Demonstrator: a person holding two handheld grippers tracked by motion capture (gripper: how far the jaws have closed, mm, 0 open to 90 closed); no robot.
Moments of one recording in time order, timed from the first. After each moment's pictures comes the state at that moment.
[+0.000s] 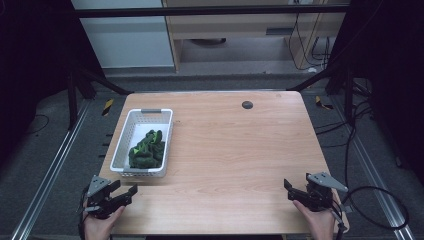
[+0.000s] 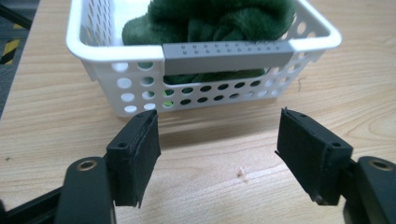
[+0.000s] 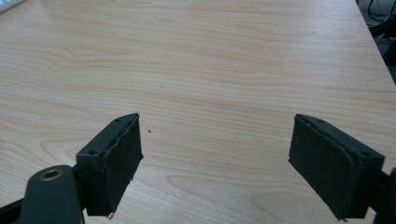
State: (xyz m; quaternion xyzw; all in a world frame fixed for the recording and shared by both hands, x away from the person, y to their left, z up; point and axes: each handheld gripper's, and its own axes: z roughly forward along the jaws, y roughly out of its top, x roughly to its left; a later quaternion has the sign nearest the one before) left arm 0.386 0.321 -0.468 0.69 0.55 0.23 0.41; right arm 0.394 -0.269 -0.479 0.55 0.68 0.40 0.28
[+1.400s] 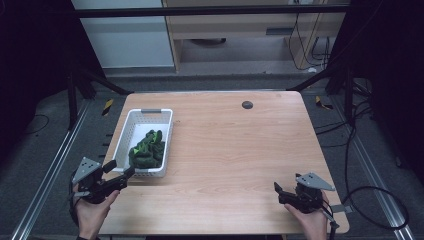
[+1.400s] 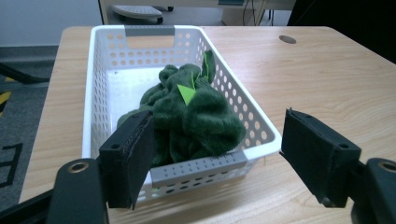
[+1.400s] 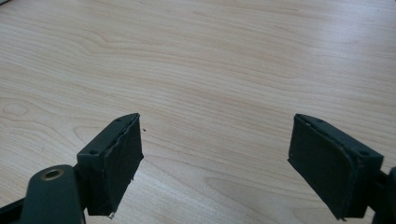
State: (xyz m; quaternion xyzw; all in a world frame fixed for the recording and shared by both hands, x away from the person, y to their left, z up) left arm 0.404 0.317 -0.405 0.68 0.50 0.26 0.47; right arm 0.394 -0.245 -0.481 0.50 0.72 0.40 0.28
